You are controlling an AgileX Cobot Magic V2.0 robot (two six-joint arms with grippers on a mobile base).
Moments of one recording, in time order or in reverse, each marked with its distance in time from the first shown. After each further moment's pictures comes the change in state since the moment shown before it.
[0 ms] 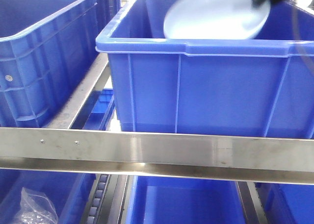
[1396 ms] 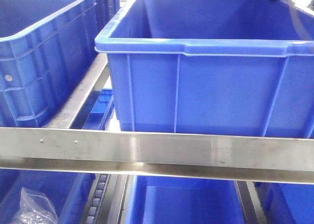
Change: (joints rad) left arm 0.000 0.000 0.000 0.000 0.000 0.000; right arm 0.000 -0.102 -0.030 0.005 -0.013 -0.004
